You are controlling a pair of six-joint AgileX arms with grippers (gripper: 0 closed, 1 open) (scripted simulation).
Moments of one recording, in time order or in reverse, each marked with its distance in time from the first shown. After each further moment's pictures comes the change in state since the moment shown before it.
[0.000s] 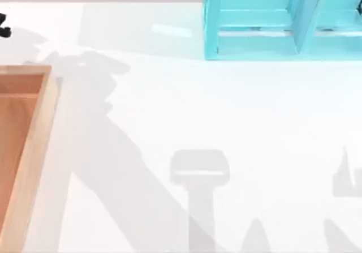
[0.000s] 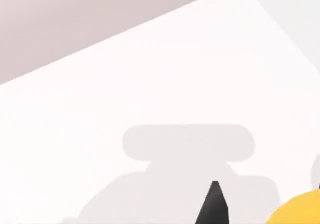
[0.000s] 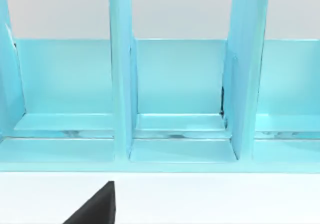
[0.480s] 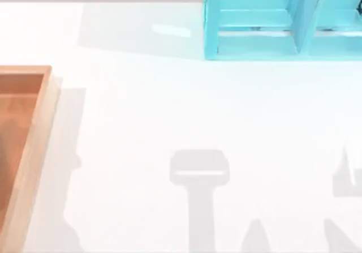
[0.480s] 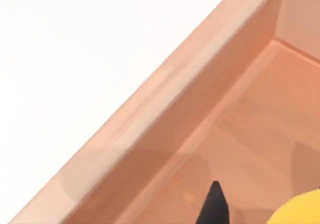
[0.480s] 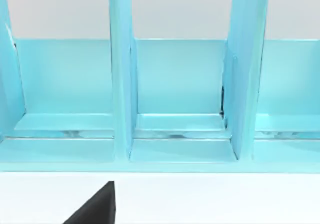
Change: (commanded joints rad) left arm 0.334 -0.252 -0.256 -0.520 0.398 0.821; right arm 0.000 0.000 0.000 0.000 0.000 0.000
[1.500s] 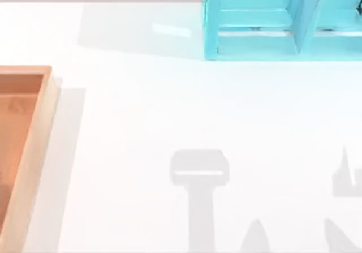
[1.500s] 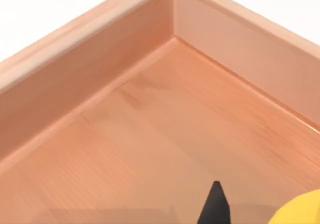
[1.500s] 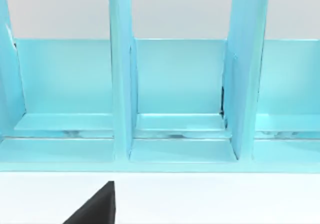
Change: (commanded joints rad) left arm 0.251 -0.125 -0.216 -0.281 0.205 0.310; right arm 0.000 0.000 0.000 0.000 0.000 0.000
